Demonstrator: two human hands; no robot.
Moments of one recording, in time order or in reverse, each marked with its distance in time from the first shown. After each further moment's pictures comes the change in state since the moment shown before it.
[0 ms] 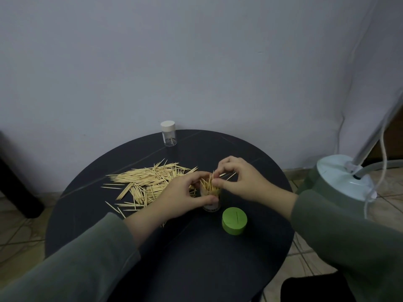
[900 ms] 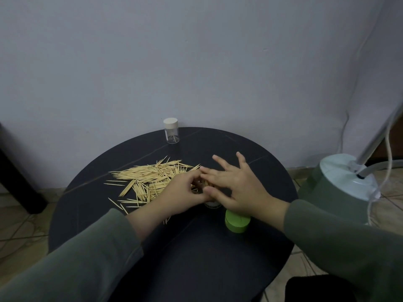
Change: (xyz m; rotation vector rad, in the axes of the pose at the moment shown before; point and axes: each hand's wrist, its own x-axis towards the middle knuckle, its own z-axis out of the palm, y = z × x) left_hand 0.003 -0.011 0.001 -0.052 0.023 0.043; right_hand -0.013 0.004 0.029 -0.428 0.162 -0.392
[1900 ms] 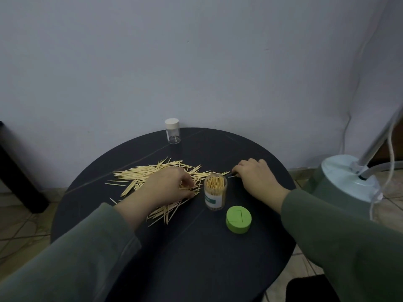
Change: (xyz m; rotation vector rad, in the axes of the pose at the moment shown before) left_hand 0.009 -0.003 -0.037 0.645 -0.196 -0.174; right_hand 0.010 0.062 0.004 -0.453 -0.379 0.346
